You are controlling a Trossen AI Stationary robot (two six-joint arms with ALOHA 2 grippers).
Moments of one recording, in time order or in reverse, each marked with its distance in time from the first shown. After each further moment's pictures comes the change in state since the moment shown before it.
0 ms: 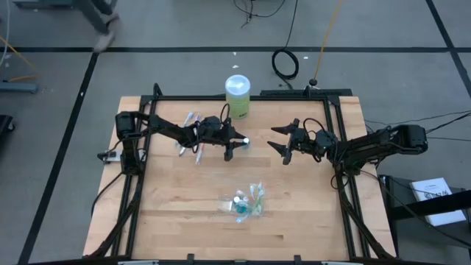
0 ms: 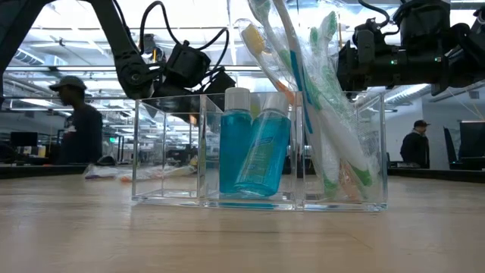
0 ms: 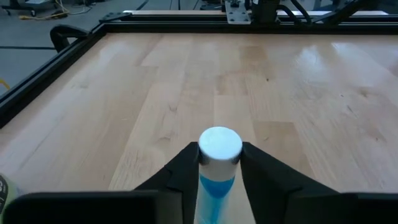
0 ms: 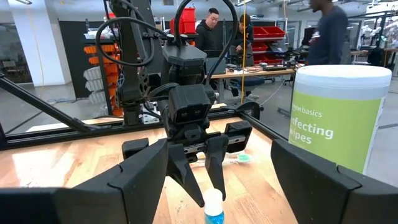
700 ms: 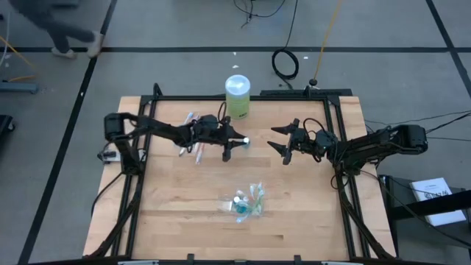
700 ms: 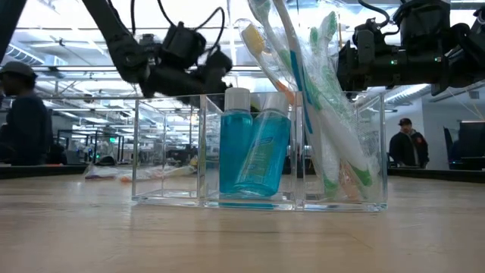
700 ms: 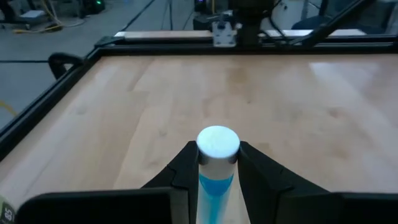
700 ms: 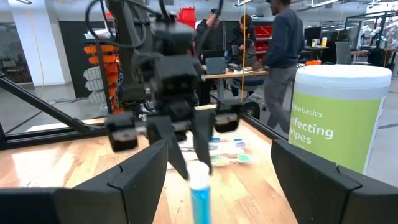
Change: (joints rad) left arm -0.031 -0.130 -0.001 -0.091 0.000 -0.001; right arm 0.000 0.000 0.000 -0.001 0.000 0.000
